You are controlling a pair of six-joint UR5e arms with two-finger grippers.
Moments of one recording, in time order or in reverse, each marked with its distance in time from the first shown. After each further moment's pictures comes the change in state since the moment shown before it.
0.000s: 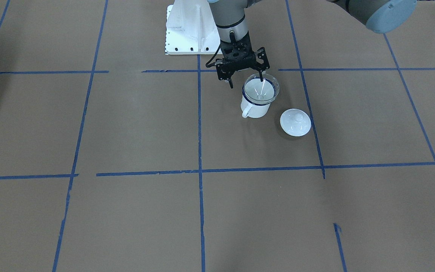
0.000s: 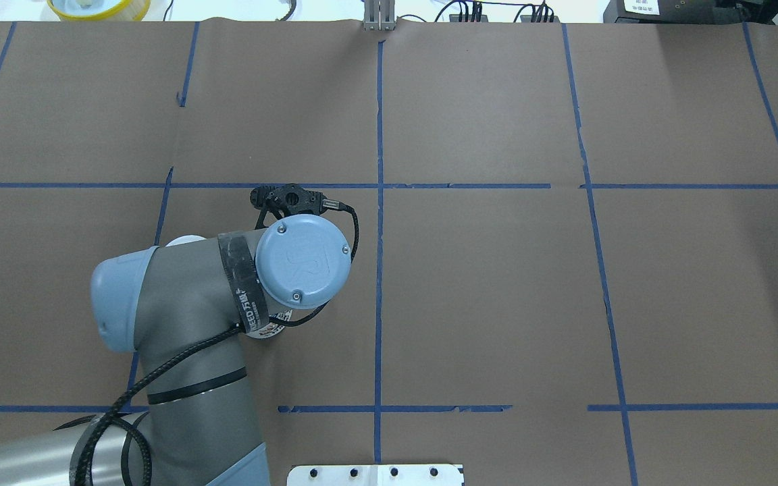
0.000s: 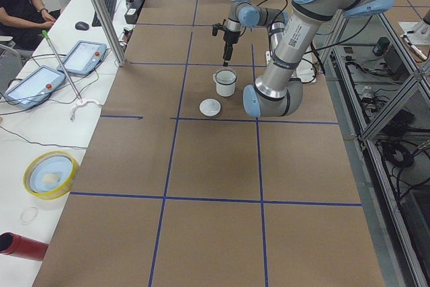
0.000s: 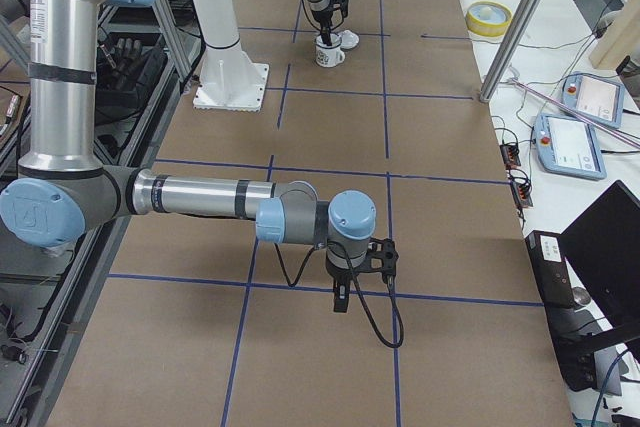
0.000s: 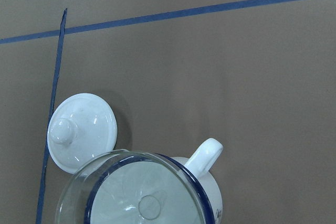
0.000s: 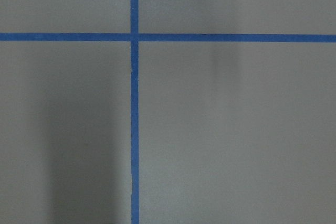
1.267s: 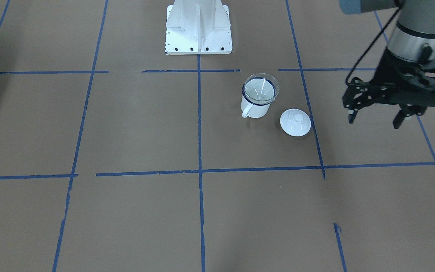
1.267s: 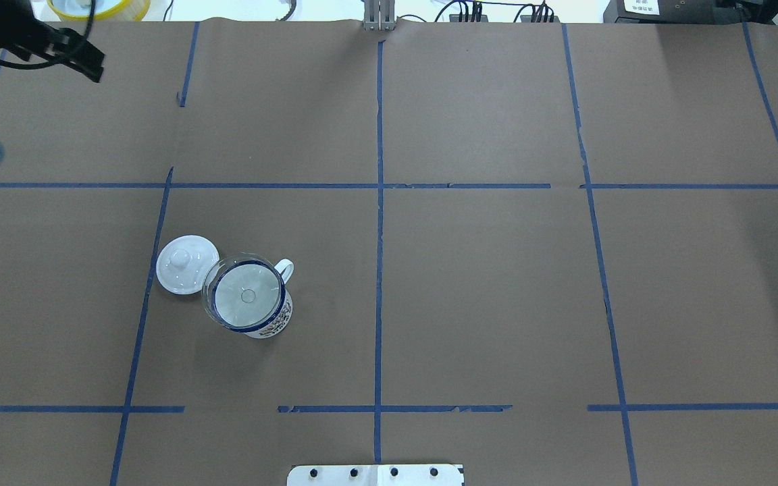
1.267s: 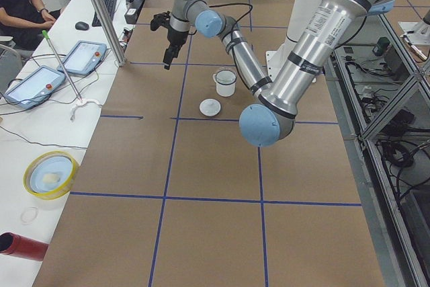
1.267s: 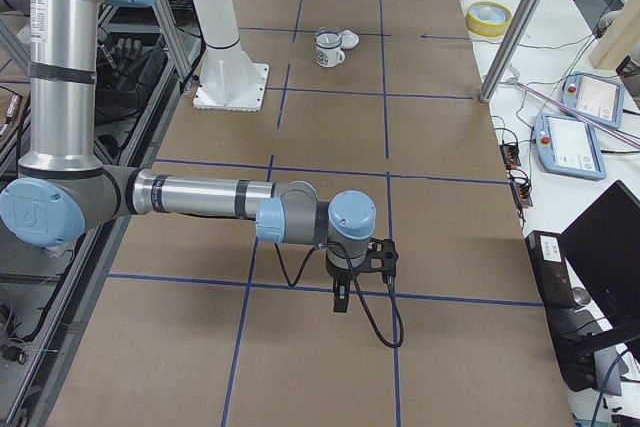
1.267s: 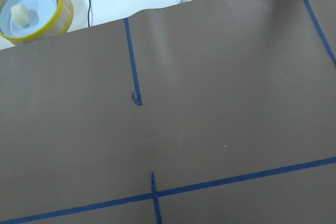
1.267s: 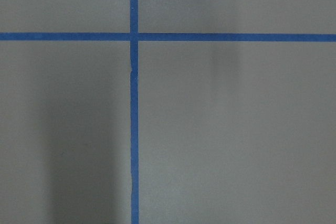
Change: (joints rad) left arm -0.771 0.284 0.058 -0.402 -0.548 0.872; right arm 0.000 0.000 -0.001 0.000 0.000 0.000
